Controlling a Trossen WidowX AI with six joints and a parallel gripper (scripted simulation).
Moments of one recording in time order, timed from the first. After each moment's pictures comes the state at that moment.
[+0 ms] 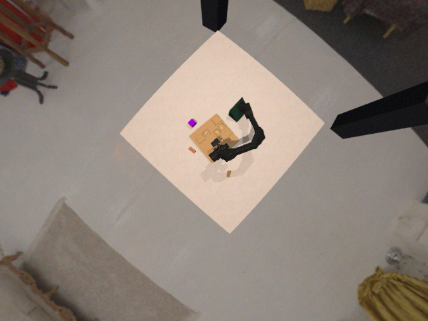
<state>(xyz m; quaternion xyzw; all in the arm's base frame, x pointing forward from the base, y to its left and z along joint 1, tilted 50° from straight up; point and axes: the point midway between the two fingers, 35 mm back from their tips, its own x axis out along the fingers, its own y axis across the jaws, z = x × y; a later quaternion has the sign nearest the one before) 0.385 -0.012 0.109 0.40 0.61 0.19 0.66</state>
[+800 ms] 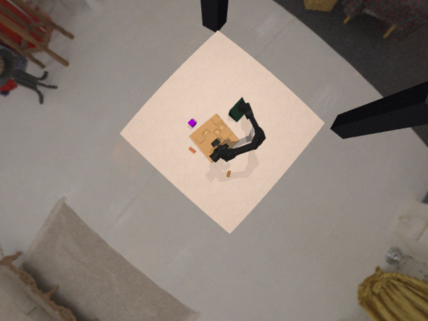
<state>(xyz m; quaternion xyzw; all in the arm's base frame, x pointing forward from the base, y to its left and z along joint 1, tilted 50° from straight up) 0.389 0.006 0.094 0.40 0.61 0.19 0.65</state>
